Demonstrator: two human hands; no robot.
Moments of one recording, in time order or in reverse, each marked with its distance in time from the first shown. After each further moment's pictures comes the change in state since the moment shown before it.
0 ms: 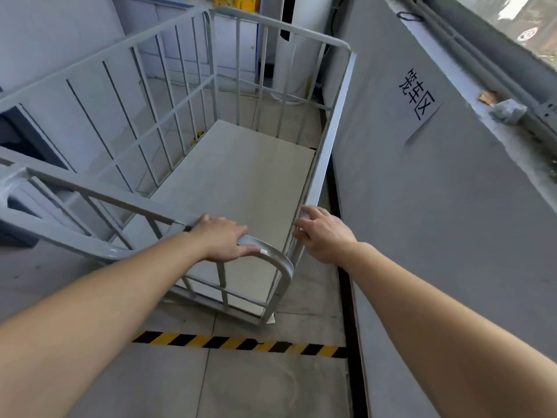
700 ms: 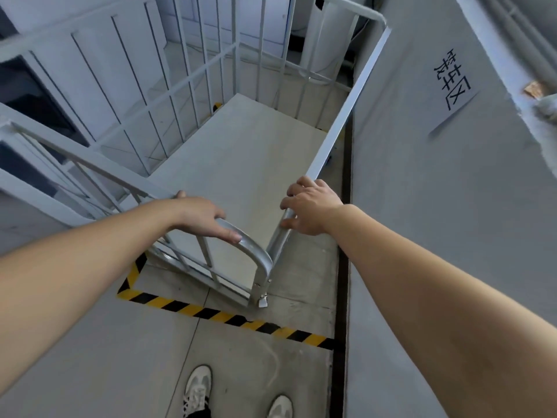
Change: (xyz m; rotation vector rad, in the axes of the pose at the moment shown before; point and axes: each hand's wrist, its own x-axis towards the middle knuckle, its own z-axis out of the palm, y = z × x) left_hand 0.003 0.011 -0.008 -0.118 -0.236 -0.122; right_hand 0.033 0.029 -0.016 -0.335 -0.086 -0.300
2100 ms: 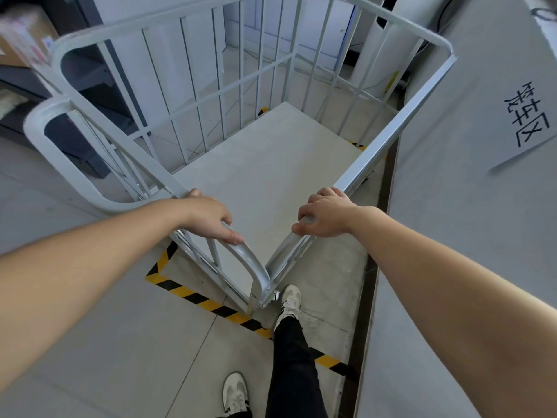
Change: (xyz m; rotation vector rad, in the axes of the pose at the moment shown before) left_hand -0.024 -0.058 0.017 -0.066 0.035 -0.086; right_hand 0.055 -0.021 -0.019 0.020 -0.150 -0.140
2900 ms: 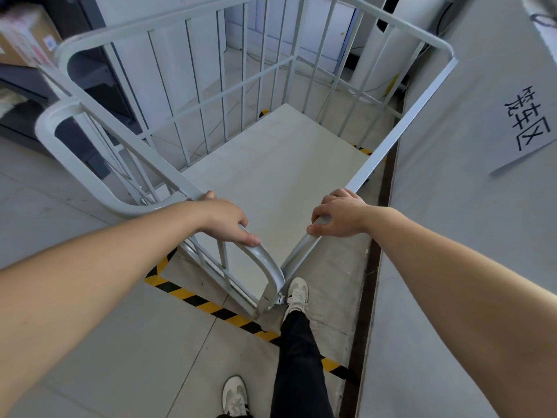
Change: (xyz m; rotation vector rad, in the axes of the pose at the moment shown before) left_hand 0.015 0.011 0.004 0.027 0.017 0.030; right_hand -0.006 0.015 0.001 0.052 -0.025 0.036
